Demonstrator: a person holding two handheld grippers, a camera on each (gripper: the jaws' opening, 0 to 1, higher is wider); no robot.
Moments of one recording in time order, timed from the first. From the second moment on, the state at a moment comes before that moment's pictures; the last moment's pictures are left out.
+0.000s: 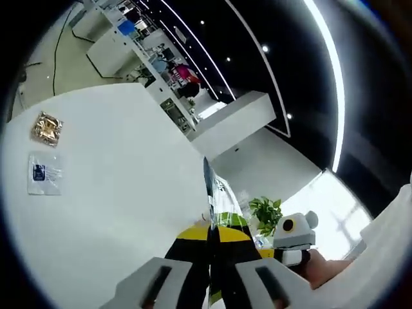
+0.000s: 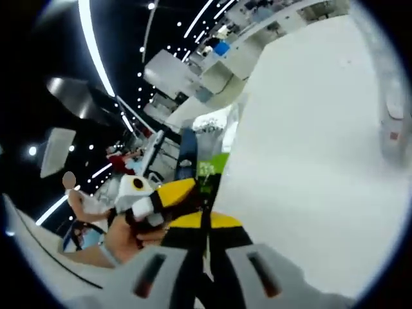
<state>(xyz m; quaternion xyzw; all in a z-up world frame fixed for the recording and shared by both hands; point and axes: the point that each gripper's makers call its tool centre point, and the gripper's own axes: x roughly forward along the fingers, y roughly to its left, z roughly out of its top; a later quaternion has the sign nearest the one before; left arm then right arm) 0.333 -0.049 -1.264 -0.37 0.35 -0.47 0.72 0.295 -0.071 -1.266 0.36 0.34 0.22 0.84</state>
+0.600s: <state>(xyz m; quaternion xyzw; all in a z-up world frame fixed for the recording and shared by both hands) 0.331 -0.052 -1.272 -0.46 0.37 -0.45 0.67 0.315 -0.091 -1.258 0.39 0.30 0.20 0.85</state>
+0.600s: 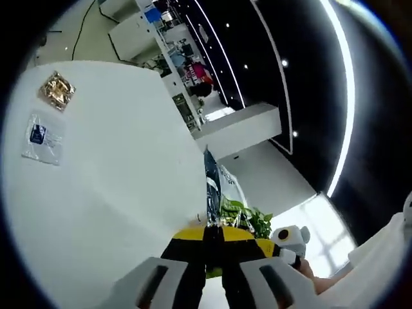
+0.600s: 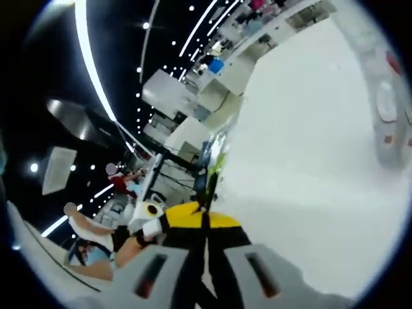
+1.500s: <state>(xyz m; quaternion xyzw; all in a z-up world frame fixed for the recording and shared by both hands) 0.338 -0.069 -1.314 -0.36 0.39 -0.45 0.72 0.319 -0.105 -1.305 0.37 0.37 0.13 0.84</state>
